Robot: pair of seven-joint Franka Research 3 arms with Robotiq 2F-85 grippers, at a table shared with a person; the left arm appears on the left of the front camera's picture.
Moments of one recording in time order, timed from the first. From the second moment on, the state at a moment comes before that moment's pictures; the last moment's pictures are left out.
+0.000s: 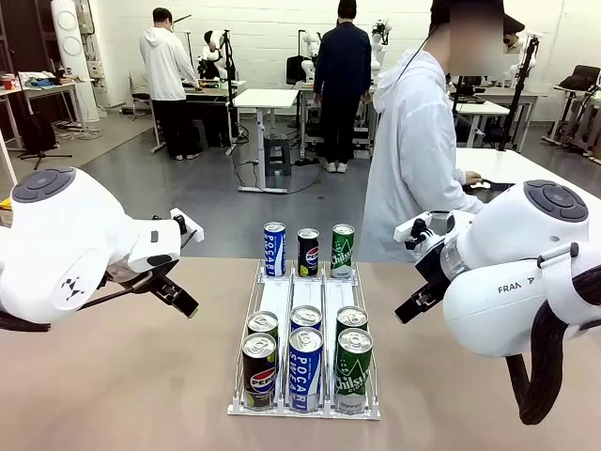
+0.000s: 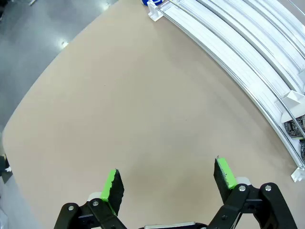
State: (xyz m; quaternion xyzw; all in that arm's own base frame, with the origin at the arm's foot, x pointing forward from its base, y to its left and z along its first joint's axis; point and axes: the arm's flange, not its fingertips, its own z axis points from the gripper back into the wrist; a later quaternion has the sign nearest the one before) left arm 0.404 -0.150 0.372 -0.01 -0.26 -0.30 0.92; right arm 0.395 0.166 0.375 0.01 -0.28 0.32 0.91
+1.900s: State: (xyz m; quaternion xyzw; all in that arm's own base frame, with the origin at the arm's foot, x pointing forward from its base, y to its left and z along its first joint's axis) left arm 0.383 -0.164 0.612 0.06 -0.29 -0.32 0.90; right arm 0.307 0.160 0.630 -0.03 -0.27 0.30 0.91
